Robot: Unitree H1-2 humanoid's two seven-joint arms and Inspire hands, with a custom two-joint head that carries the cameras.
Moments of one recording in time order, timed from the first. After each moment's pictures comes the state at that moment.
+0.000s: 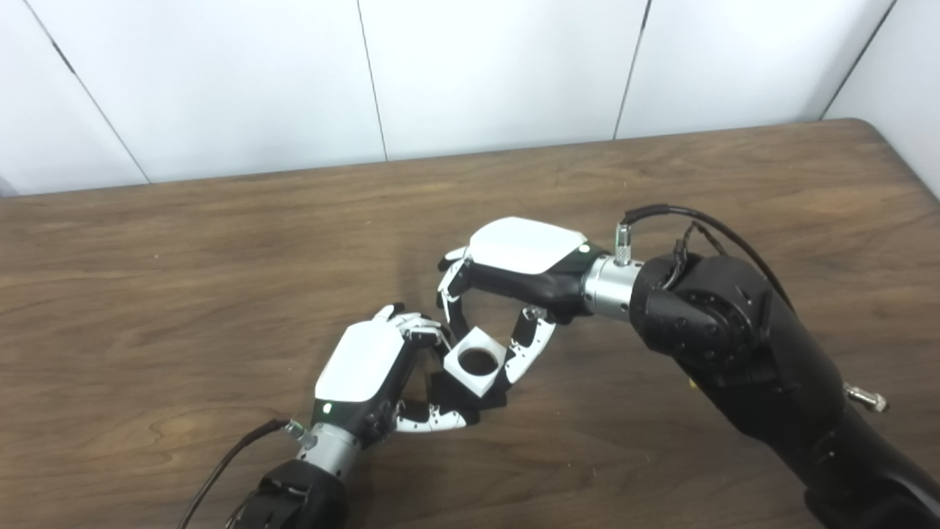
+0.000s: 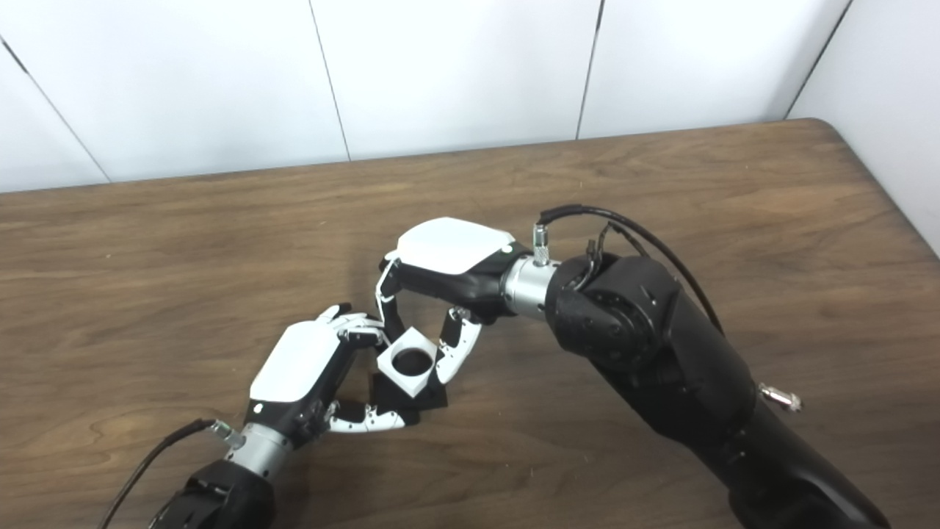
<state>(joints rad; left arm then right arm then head) -0.01 0.18 -0.41 -0.27 0.93 0.07 -0.20 -0.49 -0.38 0.45 -0.55 -0.75 0.31 0.93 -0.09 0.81</state>
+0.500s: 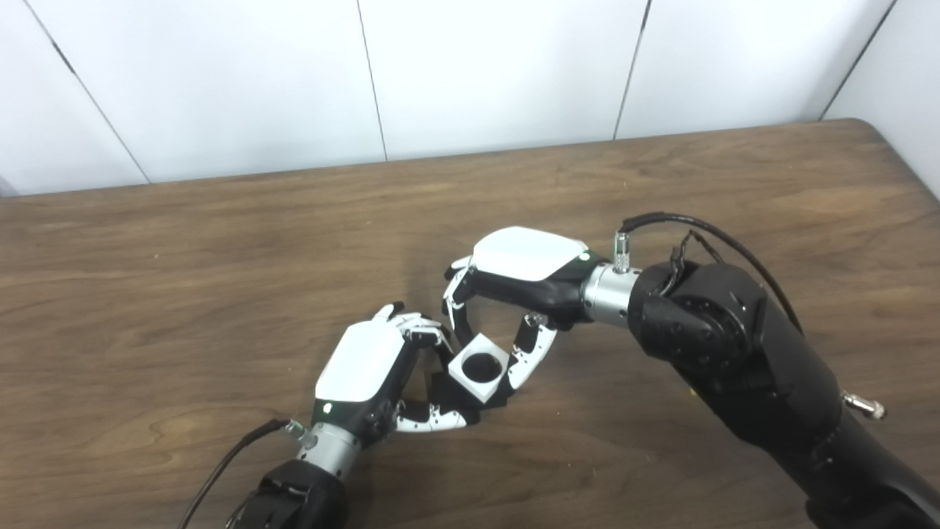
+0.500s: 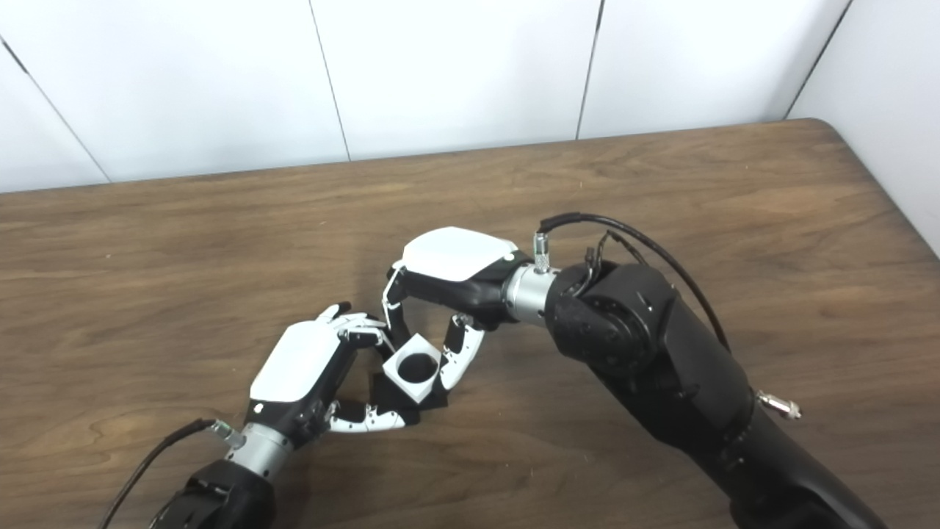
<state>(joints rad) 0.00 0.18 -0.41 -0.27 0.93 0.07 -0.20 -0.47 -0.38 0.46 -0.53 -0.76 0.30 0.92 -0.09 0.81</state>
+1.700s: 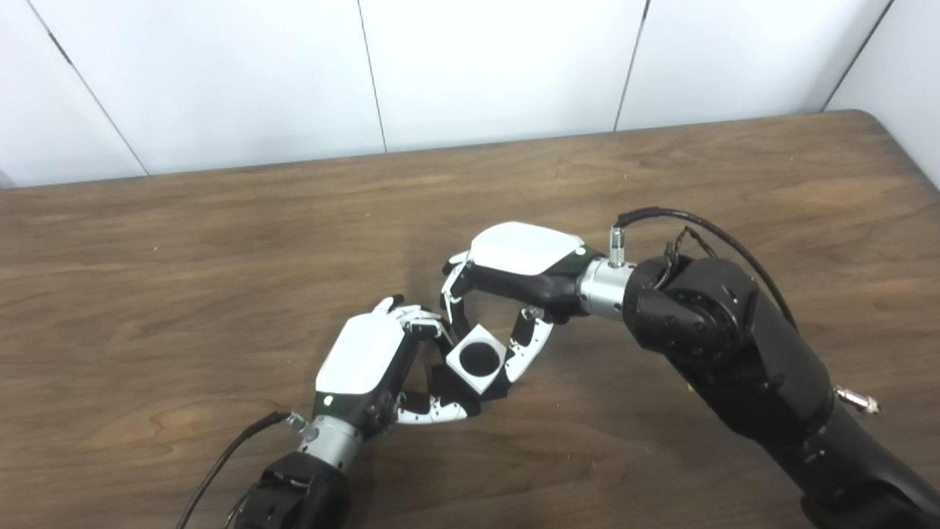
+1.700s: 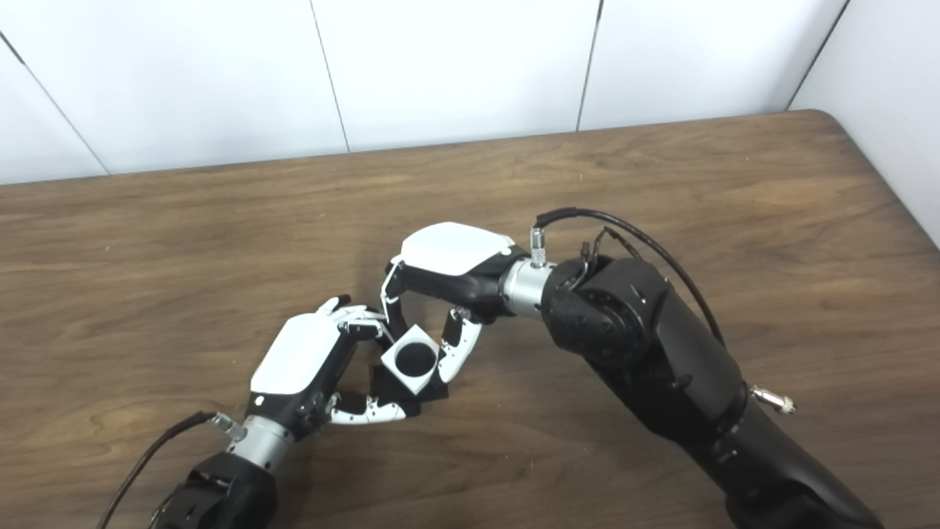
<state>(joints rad) 0.00 0.17 -0.41 -0.28 0.93 0.08 -0.20 -0.46 -0.37 0.45 -0.49 -0.75 0.28 0.90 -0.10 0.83</state>
